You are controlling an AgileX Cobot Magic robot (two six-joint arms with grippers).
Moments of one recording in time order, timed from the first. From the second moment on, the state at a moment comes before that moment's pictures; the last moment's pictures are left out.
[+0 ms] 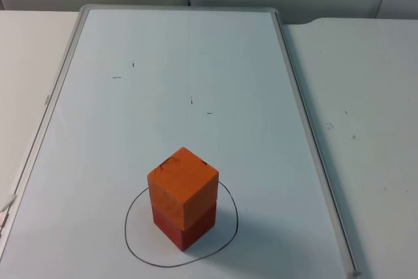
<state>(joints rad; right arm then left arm) 0.95 0.01 -0.52 -0.07 1.09 0.02 -0.05 0.00 -0.55 0.05 1.16 0.02</state>
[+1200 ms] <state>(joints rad) 0.10 0.00 -0.52 -0.07 1.09 0.02 -0.05 0.00 -0.55 0.05 1.16 0.02</state>
